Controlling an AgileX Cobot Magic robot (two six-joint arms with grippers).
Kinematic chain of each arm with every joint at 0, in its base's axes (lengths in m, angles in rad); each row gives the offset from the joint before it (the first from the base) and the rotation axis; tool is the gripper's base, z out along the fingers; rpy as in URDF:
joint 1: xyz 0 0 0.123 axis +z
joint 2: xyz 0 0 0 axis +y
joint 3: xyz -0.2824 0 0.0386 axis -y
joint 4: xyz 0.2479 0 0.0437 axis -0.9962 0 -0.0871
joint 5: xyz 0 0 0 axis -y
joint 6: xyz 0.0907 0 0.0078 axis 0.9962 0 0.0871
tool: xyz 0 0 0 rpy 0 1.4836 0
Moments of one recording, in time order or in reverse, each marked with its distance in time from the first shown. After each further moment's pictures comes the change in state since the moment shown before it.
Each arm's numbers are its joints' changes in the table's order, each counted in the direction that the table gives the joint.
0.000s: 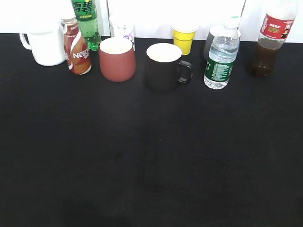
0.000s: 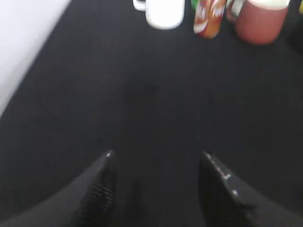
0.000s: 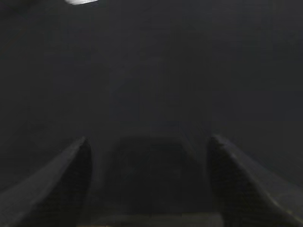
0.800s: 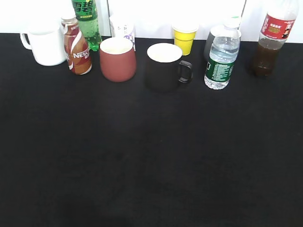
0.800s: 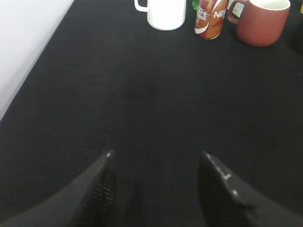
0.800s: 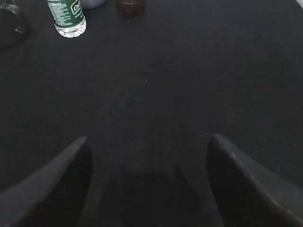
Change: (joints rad) left arm 0.034 -0.097 -0.003 0.000 0.000 0.000; right arm -0.046 -0.125 -0.001 0.000 0.001 -0.001
